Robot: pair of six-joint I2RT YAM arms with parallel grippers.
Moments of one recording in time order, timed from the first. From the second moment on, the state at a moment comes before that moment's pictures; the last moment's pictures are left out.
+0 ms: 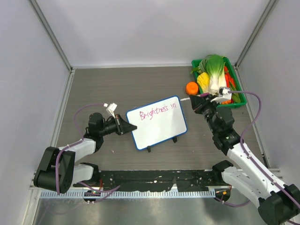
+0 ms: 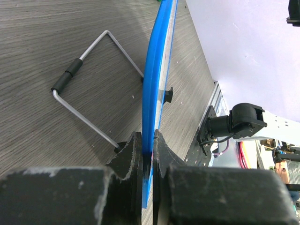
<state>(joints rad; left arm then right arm) -0.21 1.23 0.28 0.63 0.82 -0.71 0.41 0.80 0.55 0.26 0.16 0.59</state>
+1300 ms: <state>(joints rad) -0.21 1.23 0.28 0.64 0.82 -0.71 0.41 0.75 0.52 0.14 0.11 0.57</state>
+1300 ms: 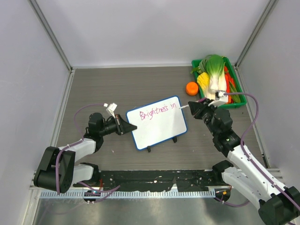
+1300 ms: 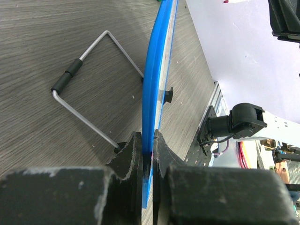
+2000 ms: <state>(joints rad) -0.21 1.23 0.28 0.64 0.82 -0.71 0.41 0.78 0.52 0.13 0.07 0.54</state>
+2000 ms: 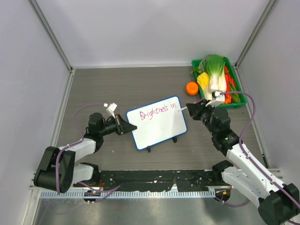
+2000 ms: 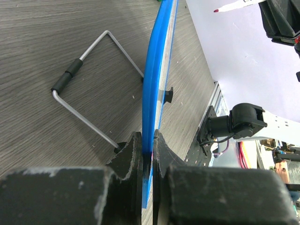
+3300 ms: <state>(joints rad) -0.21 1.23 0.28 0.64 0.82 -0.71 0.83 0.98 0.61 0.21 0.21 0.45</state>
